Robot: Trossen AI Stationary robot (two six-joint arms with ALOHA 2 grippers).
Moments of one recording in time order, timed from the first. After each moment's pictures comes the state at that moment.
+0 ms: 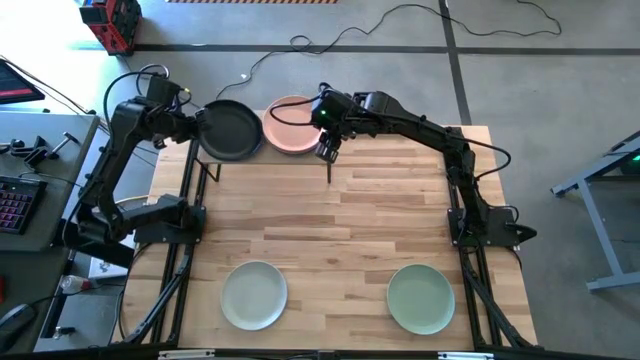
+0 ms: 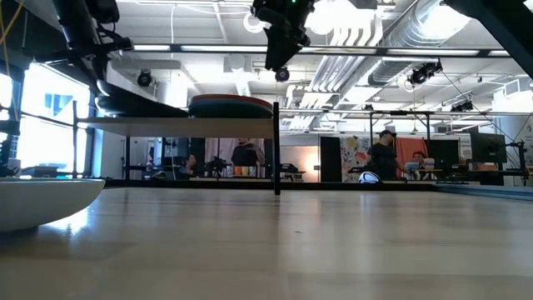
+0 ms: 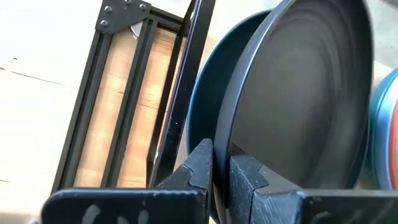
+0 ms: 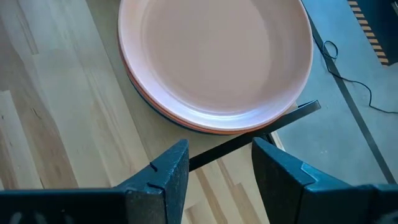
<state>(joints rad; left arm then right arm) 1.31 1.02 1.15 -1.22 0.08 -0.57 -0.30 2.07 2.36 -1.26 0.25 -0.03</state>
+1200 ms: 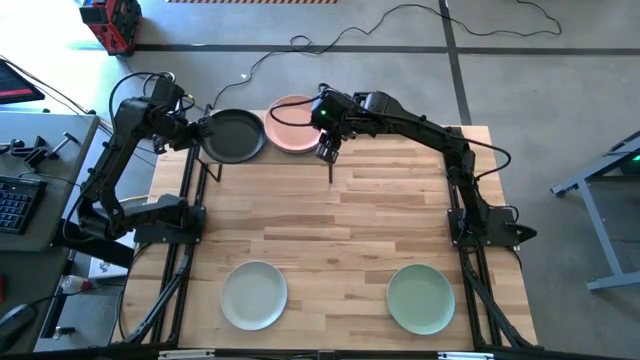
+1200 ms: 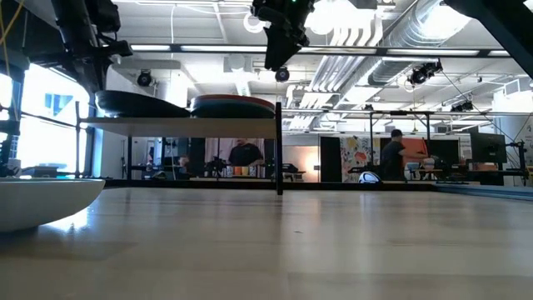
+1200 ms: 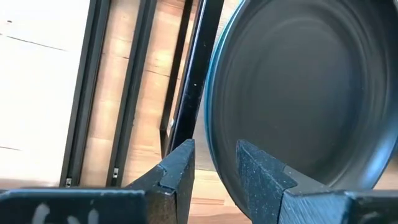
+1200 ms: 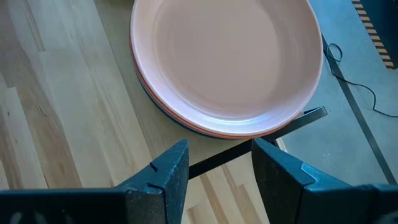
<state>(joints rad) 1.31 1.05 1.15 -1.32 0.13 -0.53 -0.30 2.07 2.36 -1.26 0.23 -0.04</state>
